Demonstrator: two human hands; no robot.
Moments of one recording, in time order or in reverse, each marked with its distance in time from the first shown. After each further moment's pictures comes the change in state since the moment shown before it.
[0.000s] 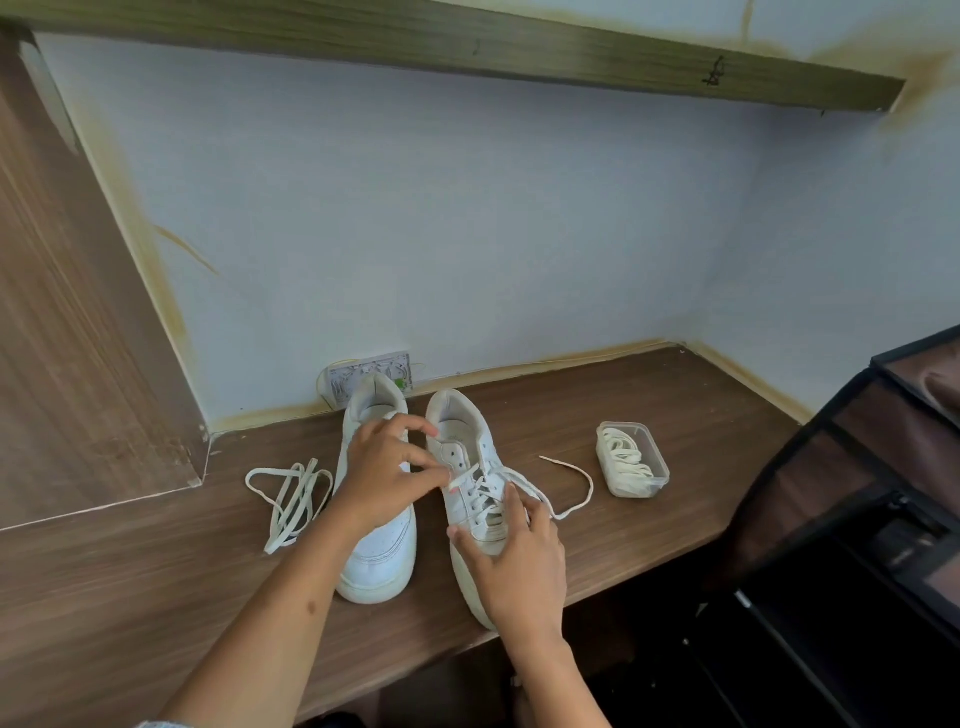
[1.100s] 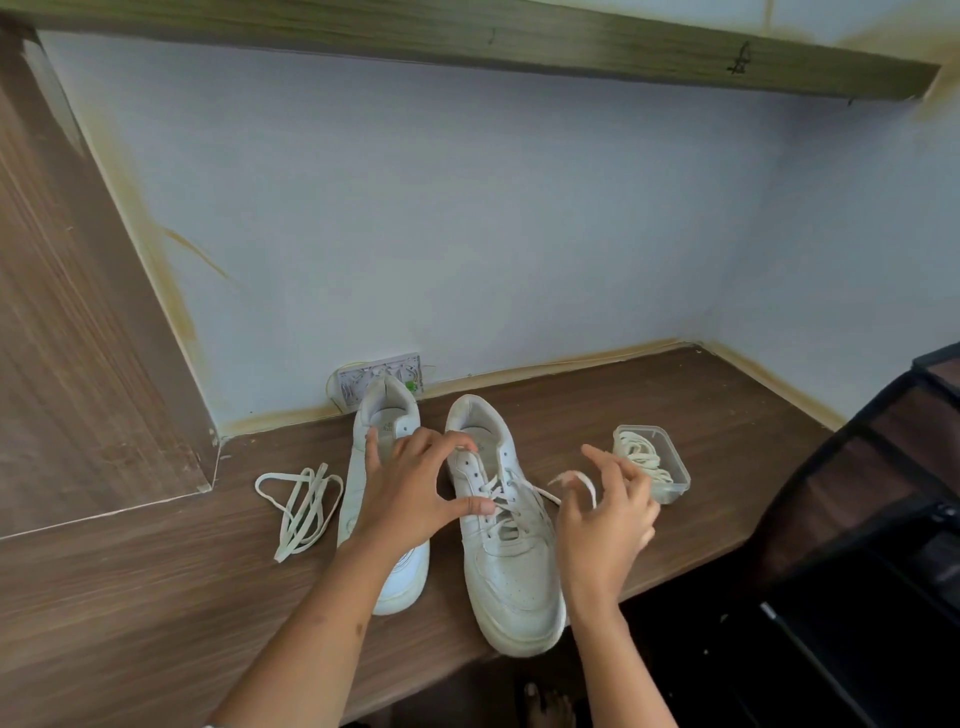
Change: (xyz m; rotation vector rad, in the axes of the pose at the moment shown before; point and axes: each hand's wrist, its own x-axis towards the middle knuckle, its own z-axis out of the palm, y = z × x) left_hand -0.001 -0.004 0.021 0.338 -0.032 0.037; right_hand 0.035 0.007 -0.028 0.348 0.568 0.125
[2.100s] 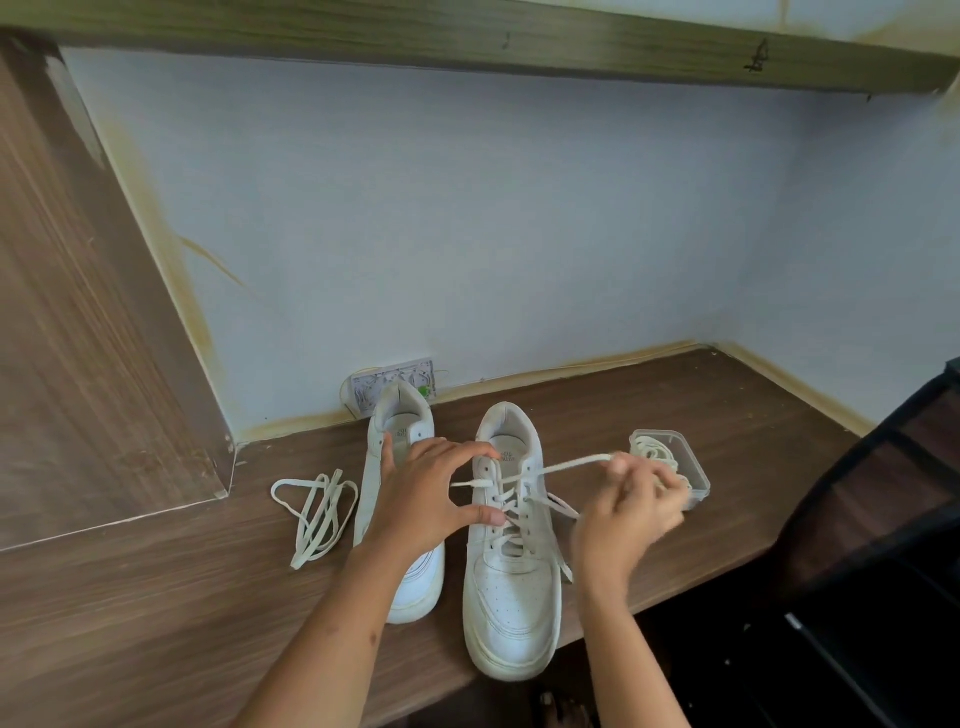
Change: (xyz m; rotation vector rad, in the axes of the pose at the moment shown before) left_hand 0.002 -0.006 -0.003 -0.080 -0.027 0.033; right_hand 0.008 -0.013 0.013 0.260 0.164 0.132
